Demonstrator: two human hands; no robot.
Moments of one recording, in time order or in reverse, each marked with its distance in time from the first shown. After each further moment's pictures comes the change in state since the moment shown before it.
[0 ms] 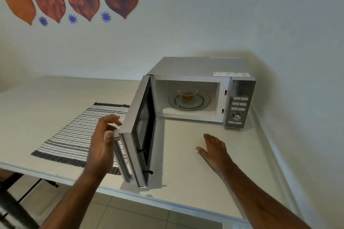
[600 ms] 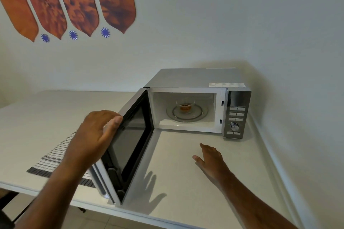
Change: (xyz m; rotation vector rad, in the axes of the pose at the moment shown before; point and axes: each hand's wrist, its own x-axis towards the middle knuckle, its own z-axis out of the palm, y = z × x) left_hand 0.070 0.049 -0.025 0.583 -0.173 0.072; right_hand 0.015 0.000 0.003 0.104 0.011 -0.011
